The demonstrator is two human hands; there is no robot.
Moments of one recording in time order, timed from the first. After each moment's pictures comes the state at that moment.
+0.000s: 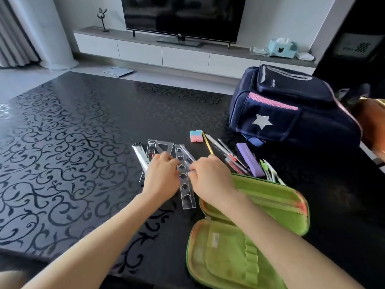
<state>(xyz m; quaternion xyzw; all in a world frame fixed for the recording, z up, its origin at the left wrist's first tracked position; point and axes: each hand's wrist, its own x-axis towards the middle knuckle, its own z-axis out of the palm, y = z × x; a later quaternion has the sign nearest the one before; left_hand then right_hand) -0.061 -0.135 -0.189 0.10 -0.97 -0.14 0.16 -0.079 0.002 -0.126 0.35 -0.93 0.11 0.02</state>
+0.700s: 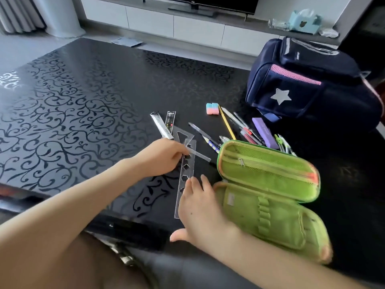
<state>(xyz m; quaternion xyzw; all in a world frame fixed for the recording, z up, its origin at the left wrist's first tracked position) -0.006 -0.171 -0.162 -0.05 -0.98 -0.20 0.03 0.041 -0.008 -0.164 0.48 -0.85 -0.22 -0.03</state>
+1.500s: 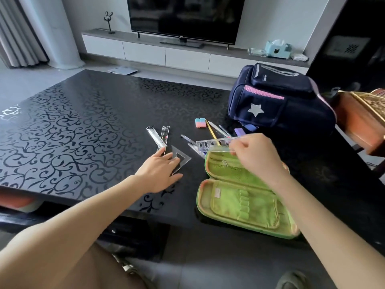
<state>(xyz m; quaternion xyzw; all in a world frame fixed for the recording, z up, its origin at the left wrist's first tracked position) 0.024 -0.159 -0.175 -0.08 -0.99 0.07 0.01 -0.016 0.077 -0.067 0.19 -0.93 0.32 0.07</state>
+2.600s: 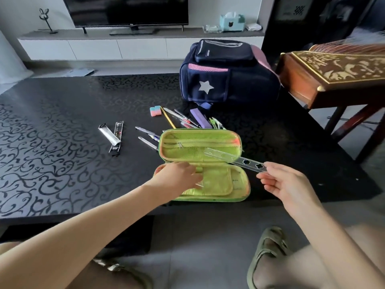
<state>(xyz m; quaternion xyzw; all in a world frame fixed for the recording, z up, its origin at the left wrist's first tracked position) 0.023 -0.014 -0.175 -0.35 -0.93 0.08 0.06 0.038 0.261 -0.138 -0.17 -0.65 0.74 -0.07</state>
